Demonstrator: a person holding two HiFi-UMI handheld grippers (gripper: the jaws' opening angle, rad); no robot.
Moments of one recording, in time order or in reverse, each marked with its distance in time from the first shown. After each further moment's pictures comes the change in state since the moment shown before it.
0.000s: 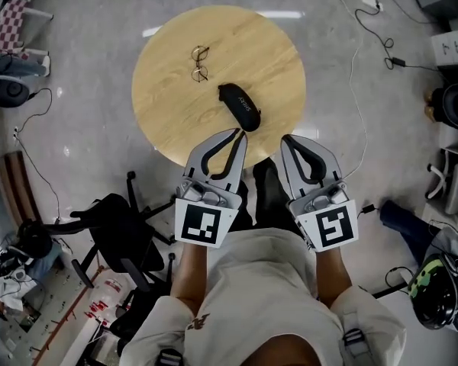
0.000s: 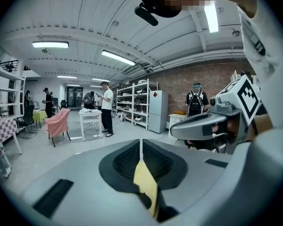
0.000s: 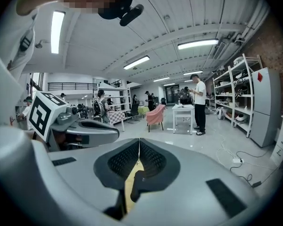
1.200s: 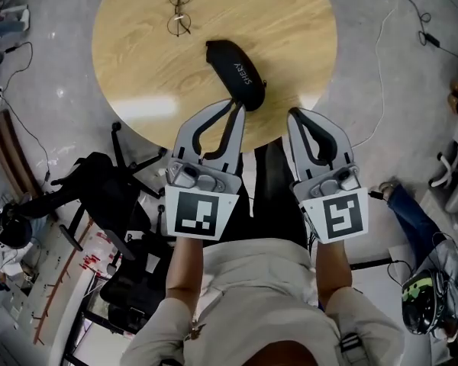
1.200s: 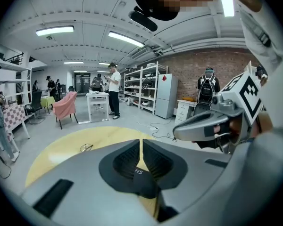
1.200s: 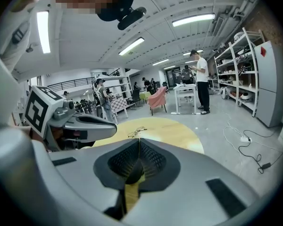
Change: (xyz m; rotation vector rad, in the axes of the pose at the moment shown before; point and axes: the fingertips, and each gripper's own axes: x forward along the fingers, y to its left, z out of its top) left arm 0.073 0.017 -0.160 -0.120 0.225 0.069; right arm 0.081 -0.041 -0.157 0.123 0.174 0.061
